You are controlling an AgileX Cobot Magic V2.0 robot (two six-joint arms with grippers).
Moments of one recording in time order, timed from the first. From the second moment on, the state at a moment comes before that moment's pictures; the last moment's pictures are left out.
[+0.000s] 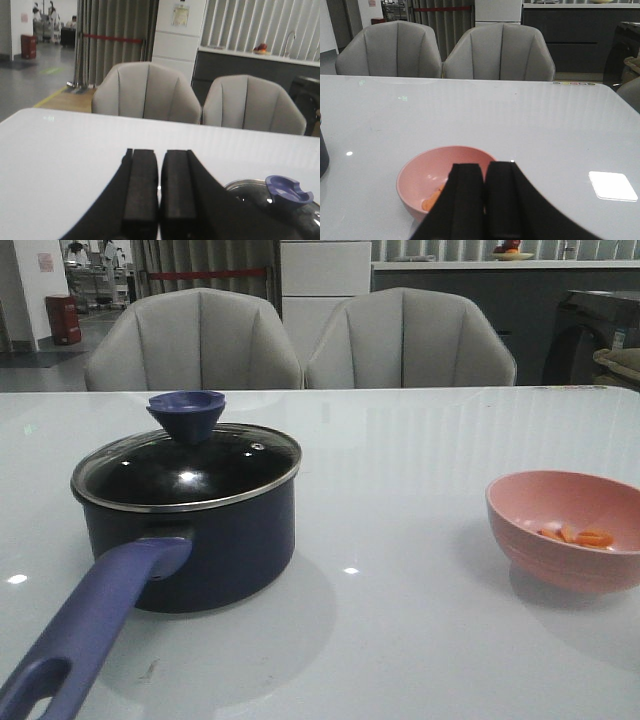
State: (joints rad) left arm -0.05 0.14 -0.21 0.00 0.12 -0.16; right arm 0.10 -0.01 0.03 0.01 0.07 0.05
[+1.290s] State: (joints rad) left arm -0.05 0.42 -0.33 0.00 0.25 -0.16; right arm 0.10 -0.01 0.03 0.01 0.07 0.05
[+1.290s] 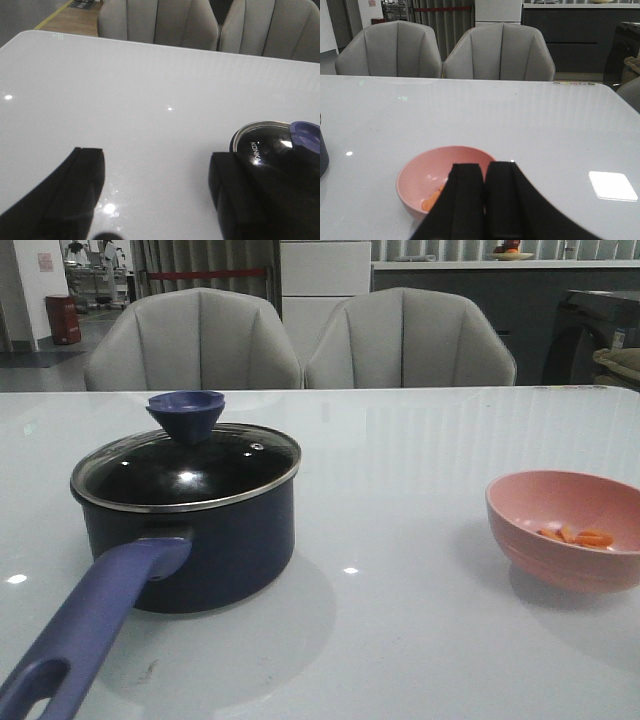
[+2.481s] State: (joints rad) left arm -0.43 1.30 -1.05 -0.02 0.65 -0.25; right arm 0.10 -0.01 0.03 0.01 0.07 0.05
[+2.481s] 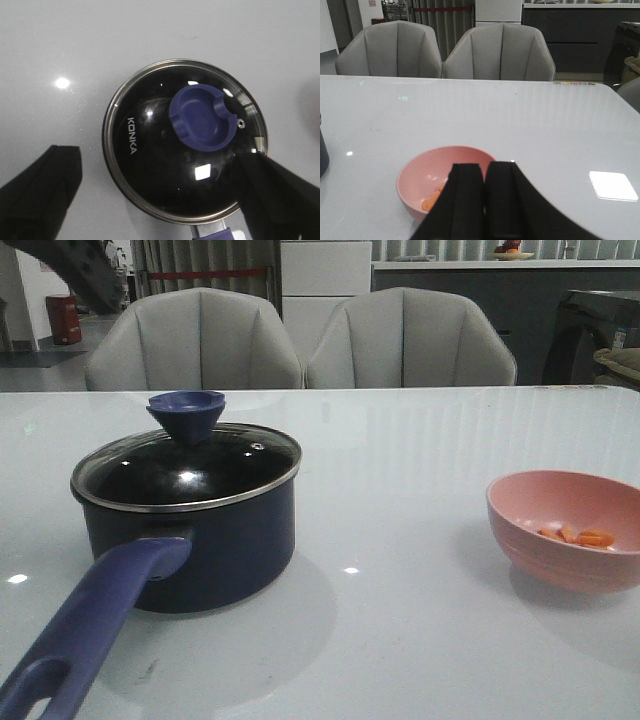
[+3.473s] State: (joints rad) left arm -0.50 1.88 -1.70 -0.04 1.19 -0.35; right arm 0.10 -0.01 0.03 0.01 0.07 0.05
